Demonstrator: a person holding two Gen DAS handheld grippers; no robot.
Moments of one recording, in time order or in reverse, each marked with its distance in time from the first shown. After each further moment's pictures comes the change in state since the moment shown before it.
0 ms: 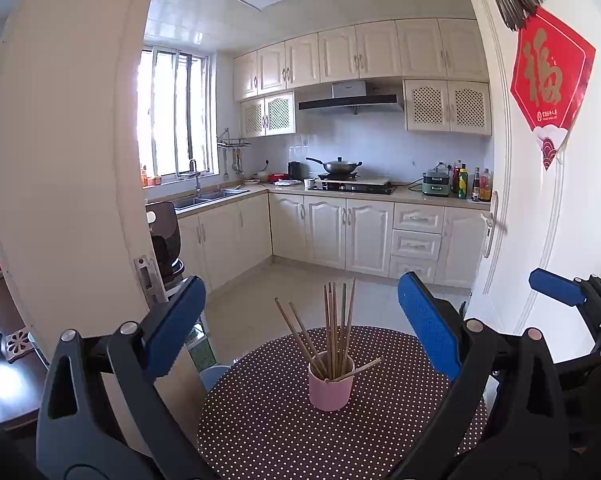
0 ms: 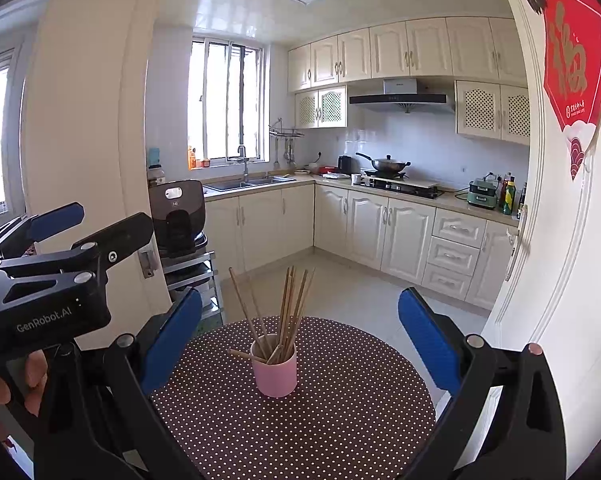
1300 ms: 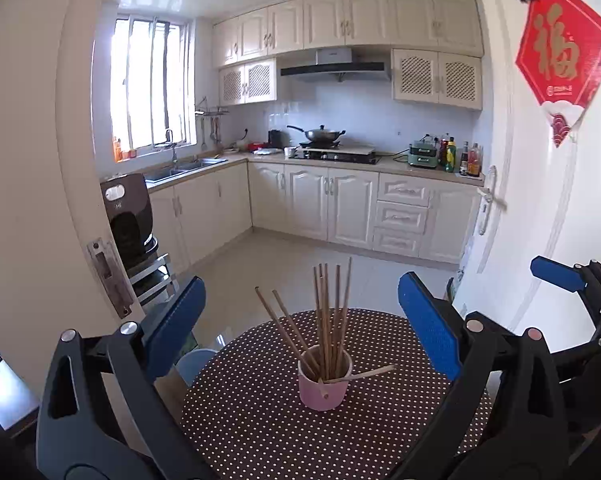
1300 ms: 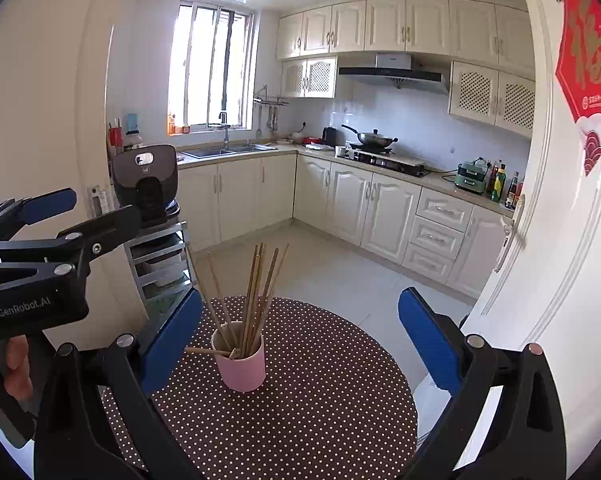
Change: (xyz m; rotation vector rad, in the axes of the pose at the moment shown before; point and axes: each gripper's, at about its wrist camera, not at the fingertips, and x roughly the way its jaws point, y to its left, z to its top) left arm 0.088 0.007 -0.008 -0.001 0.127 -0.073; right arm 0.072 -0.011 -0.002 -0.044 0.122 -0.076
